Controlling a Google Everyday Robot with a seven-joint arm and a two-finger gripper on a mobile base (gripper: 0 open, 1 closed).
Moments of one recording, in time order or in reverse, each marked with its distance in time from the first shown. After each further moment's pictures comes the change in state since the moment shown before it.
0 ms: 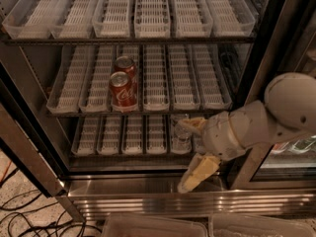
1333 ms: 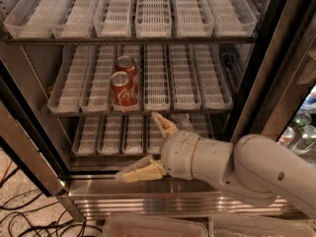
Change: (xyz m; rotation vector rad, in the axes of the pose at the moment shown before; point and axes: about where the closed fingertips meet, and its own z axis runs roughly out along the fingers) arm -0.093 -0.004 0.058 0.340 -0.448 0.129
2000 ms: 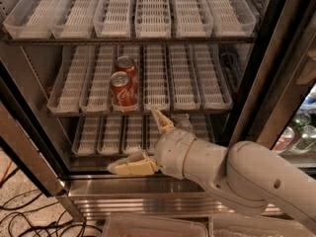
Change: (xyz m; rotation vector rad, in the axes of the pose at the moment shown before) arm -0.014 -0.009 0.009 0.115 -0.054 0.031
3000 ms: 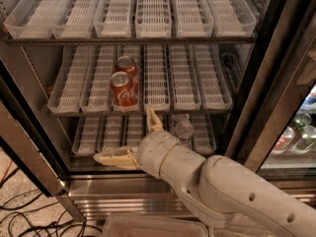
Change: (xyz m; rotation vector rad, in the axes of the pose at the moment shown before) arm -0.001 -0.009 0.034 0.171 -0.065 -0.009
